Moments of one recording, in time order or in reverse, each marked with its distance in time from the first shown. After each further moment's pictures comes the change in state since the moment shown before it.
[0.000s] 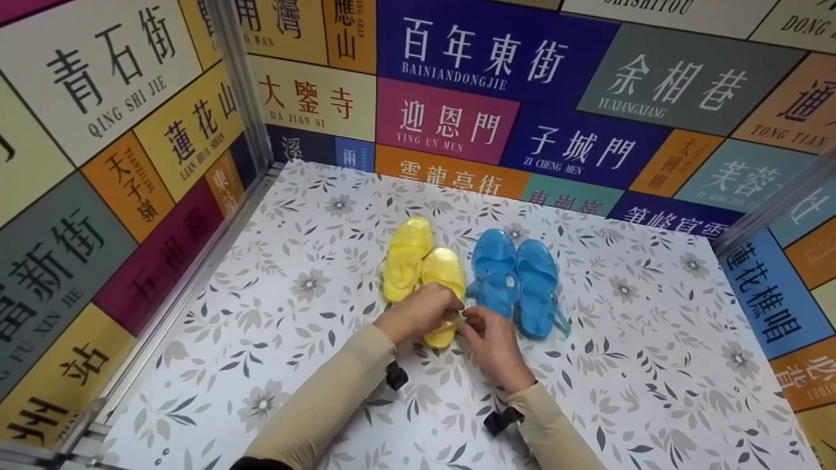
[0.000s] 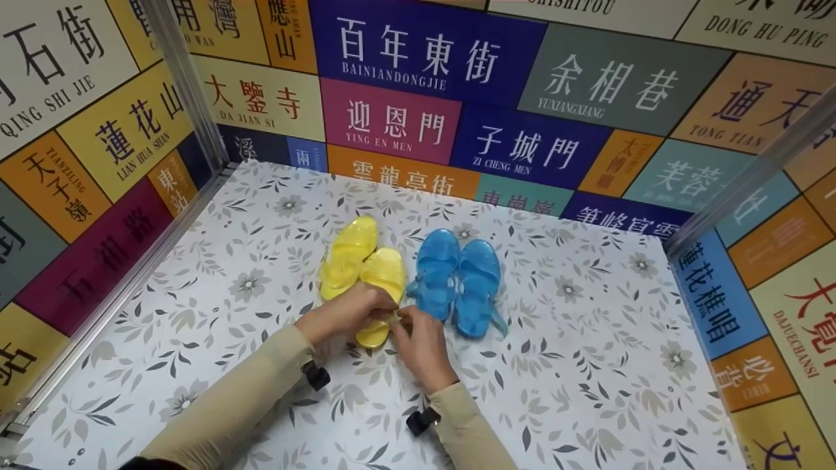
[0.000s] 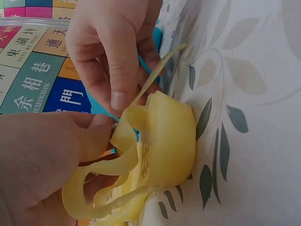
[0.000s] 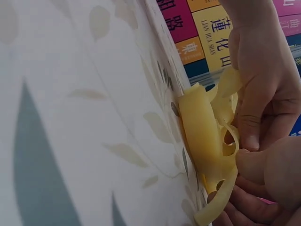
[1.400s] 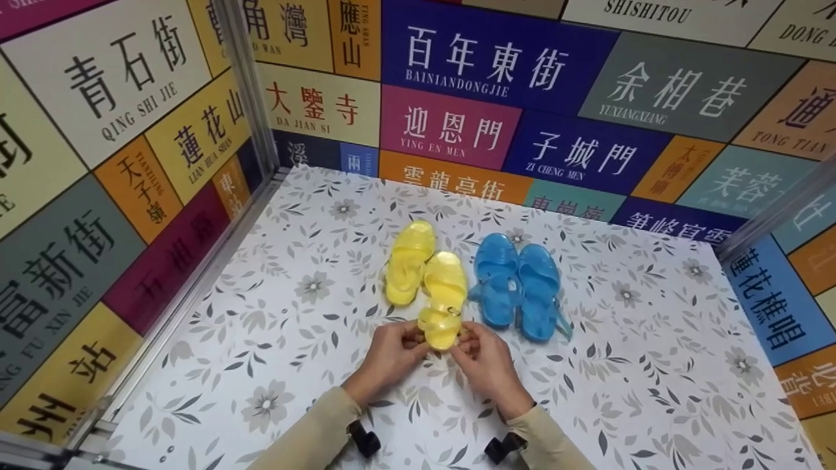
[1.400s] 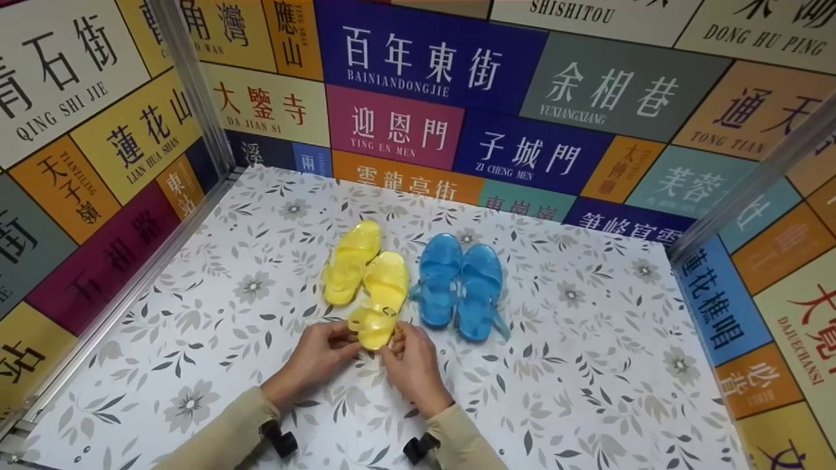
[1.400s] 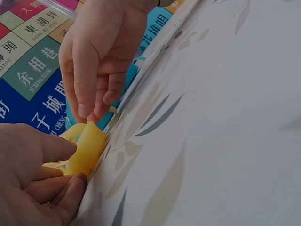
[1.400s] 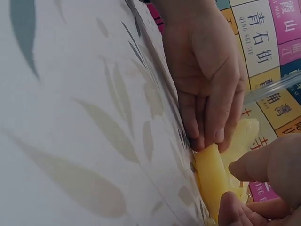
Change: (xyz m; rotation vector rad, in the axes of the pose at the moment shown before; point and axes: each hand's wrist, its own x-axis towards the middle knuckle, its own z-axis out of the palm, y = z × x) left_hand -0.089 0.003 0.044 -0.633 0.412 -0.375; right_hand -0.029 -0.013 0.009 0.098 -0.027 0.008
